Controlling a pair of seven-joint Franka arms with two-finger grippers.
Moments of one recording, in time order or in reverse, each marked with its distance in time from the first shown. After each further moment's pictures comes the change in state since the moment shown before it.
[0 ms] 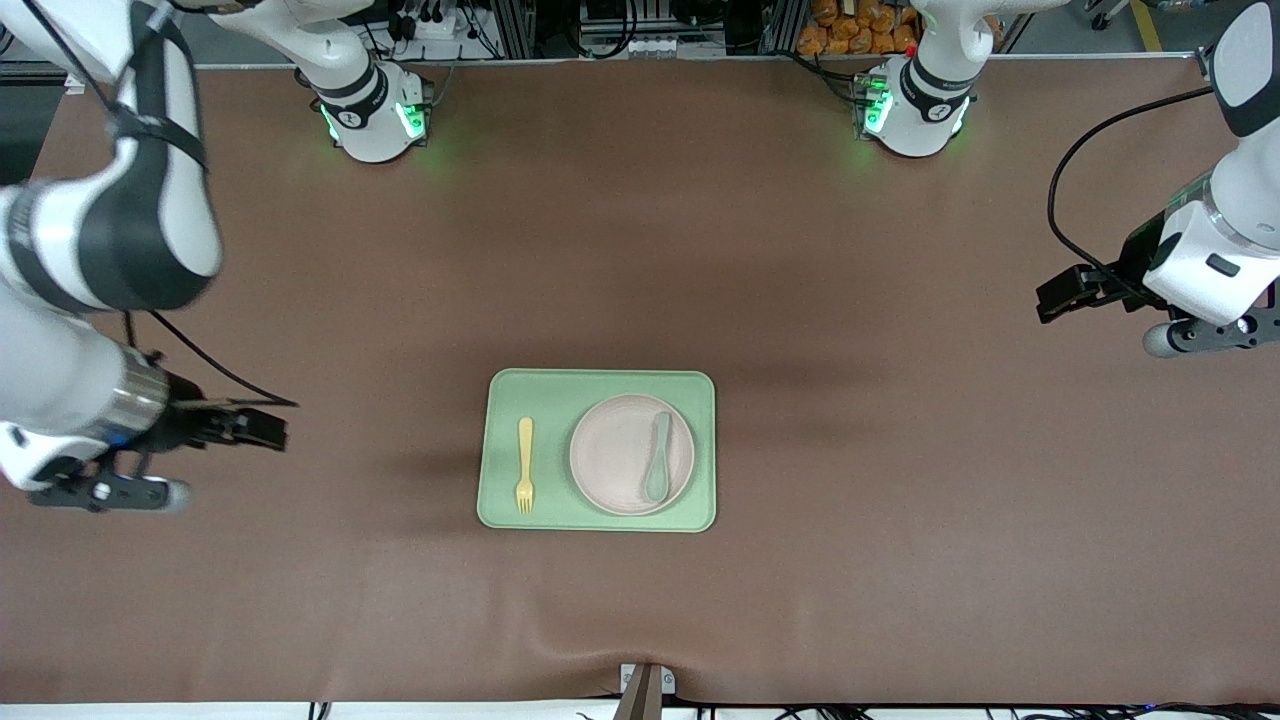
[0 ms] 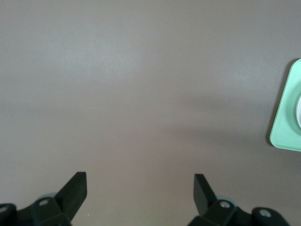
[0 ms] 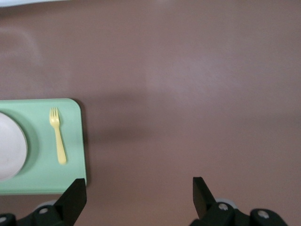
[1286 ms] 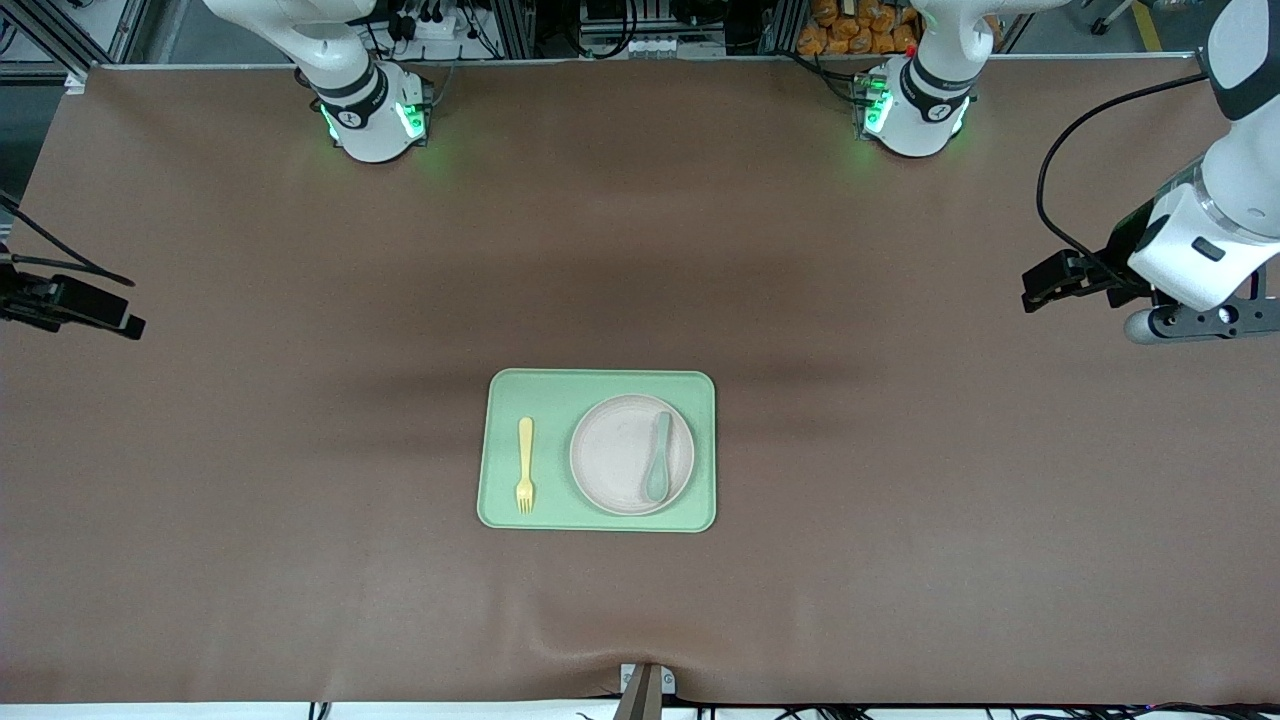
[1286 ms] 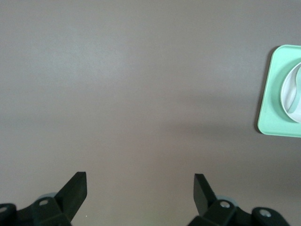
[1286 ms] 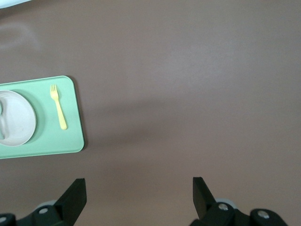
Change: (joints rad) left arm -0.002 -0.015 -0.018 0.000 -0.035 -0.017 0.058; right arm -0.201 -0.268 0.104 -0.131 0.000 -0.151 -0.018
